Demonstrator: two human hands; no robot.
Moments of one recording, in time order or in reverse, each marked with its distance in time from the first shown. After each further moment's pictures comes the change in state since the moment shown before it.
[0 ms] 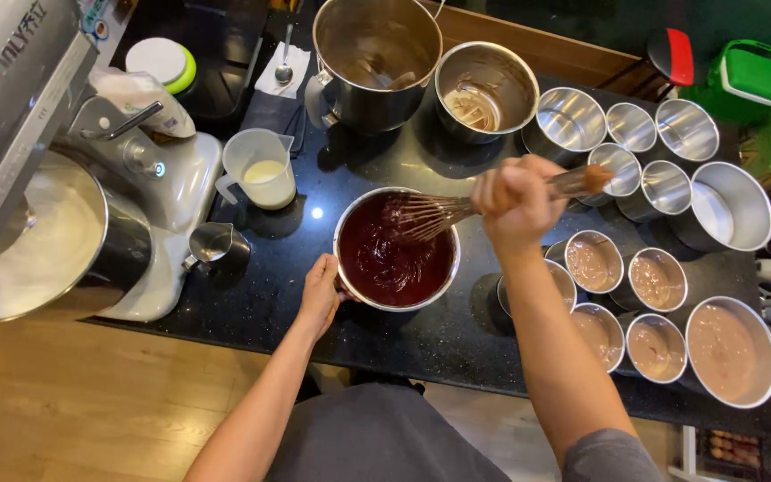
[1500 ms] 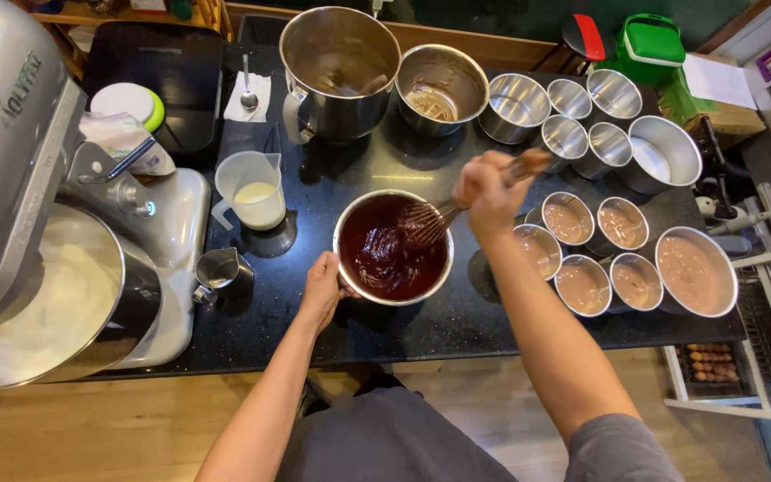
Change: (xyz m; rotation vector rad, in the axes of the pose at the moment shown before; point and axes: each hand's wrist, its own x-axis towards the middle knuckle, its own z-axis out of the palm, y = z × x) left_hand 0.024 0.010 -0.030 0.136 -0.163 -0.076; right_hand -0.036 0.026 0.020 -0.404 0.215 -0.125
